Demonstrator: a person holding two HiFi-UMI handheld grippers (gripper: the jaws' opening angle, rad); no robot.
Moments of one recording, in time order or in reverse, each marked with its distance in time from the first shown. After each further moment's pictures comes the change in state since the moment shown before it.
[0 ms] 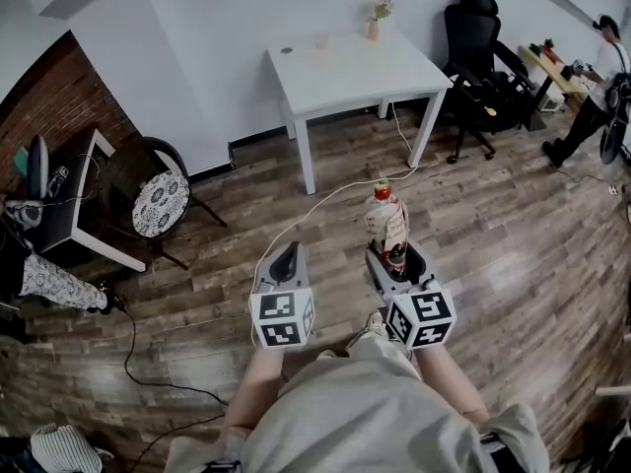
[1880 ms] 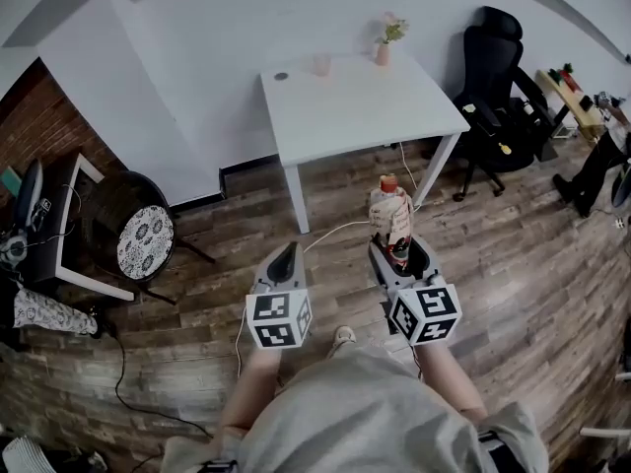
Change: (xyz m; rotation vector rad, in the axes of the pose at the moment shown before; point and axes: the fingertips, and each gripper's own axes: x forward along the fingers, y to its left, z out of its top) left arm 0.255 0.035 0.090 -0.059 -0.019 0.014; right arm 0.232 -0.154 0.086 -0.008 -0.025 0.035
